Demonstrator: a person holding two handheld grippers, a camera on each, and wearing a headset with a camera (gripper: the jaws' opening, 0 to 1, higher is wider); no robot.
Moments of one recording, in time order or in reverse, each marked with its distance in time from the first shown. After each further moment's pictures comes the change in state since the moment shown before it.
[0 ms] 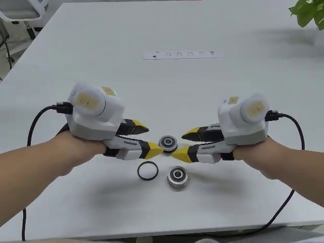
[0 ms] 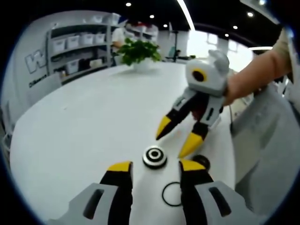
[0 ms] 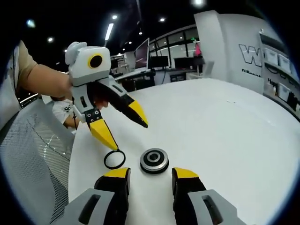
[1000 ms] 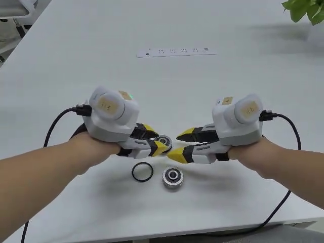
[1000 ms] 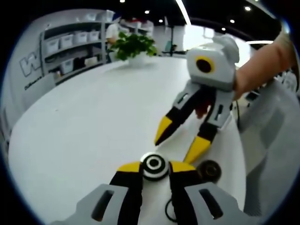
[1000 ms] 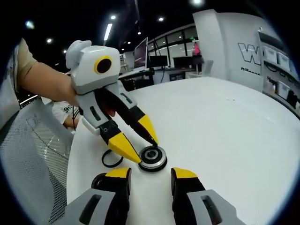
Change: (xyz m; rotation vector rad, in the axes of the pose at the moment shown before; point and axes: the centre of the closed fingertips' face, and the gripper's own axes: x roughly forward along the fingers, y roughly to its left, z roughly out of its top) left arm 0.038 0.002 -0.005 0.041 0.046 -0.014; right arm 0.001 -0.004 -0.004 0.014 0.000 -0.002
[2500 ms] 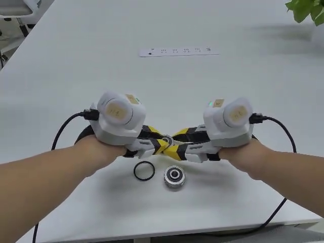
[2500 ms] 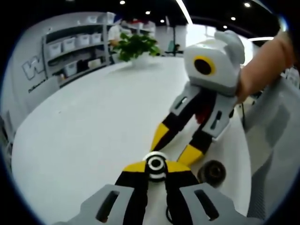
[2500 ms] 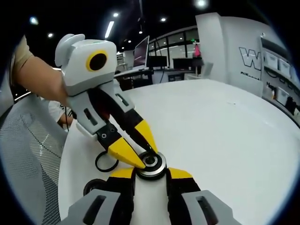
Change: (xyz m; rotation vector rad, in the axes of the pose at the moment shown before) left arm 0.000 -0.001 -0.001 0.016 -0.014 0.053; right arm 0.016 -0.002 0.004 -0.042 -0.005 -0.040
